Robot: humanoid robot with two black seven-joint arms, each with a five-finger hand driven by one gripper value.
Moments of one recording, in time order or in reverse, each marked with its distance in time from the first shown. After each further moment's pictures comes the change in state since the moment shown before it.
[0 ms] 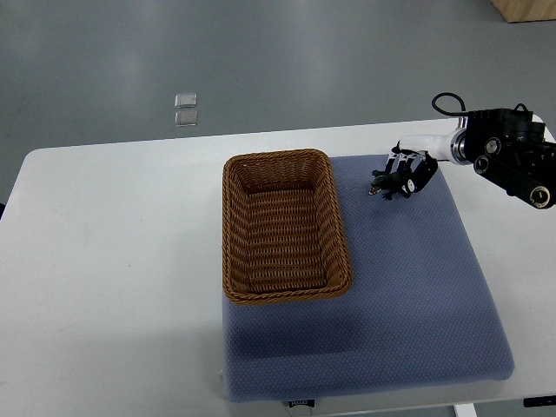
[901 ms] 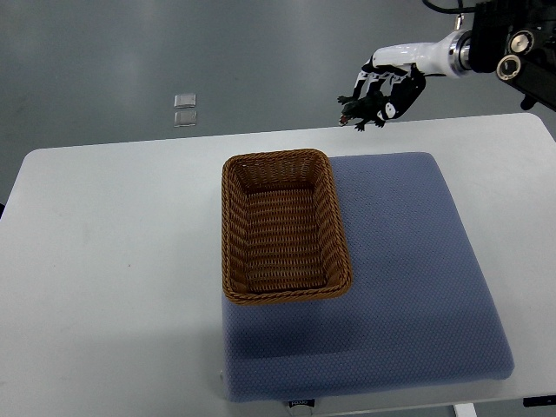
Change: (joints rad) left arm -0.001 0.000 0.000 -0.005 0.001 -0.001 0.000; right arm 0.268 -0.036 -0.014 0.193 0.124 0.104 -0.005
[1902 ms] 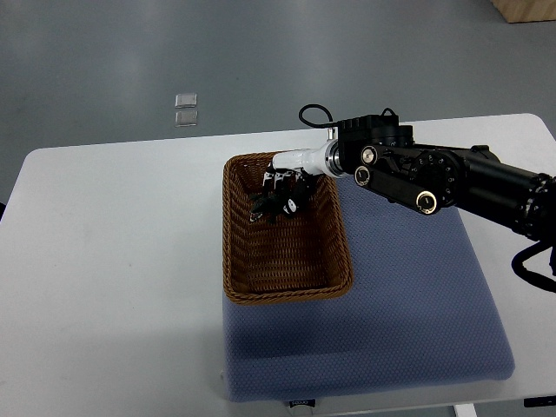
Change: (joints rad) left arm -0.001 0.000 0.000 -0.006 0.000 0.000 0.000; right arm -0.155 0.392 -0.102 -0.215 -0.005 -0.114 0.003
